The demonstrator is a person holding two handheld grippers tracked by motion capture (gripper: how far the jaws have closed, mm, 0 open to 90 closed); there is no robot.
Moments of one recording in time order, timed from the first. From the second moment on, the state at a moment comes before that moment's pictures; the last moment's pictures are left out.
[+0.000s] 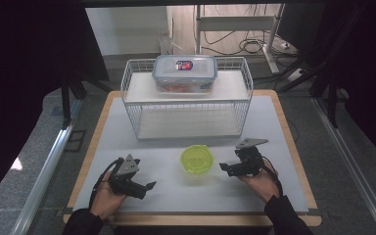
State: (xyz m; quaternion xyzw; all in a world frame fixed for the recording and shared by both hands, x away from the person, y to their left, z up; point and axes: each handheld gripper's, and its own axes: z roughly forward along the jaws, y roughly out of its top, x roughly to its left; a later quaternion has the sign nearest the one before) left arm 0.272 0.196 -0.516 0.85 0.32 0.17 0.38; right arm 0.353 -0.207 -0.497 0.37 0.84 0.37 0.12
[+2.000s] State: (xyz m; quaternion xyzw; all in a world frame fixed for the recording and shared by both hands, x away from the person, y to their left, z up) left arm 0.273 0.193 -0.519 0.86 0.31 0.17 0.38; right arm 0.412 -0.178 -0.502 0.40 0.78 0.45 -0.17
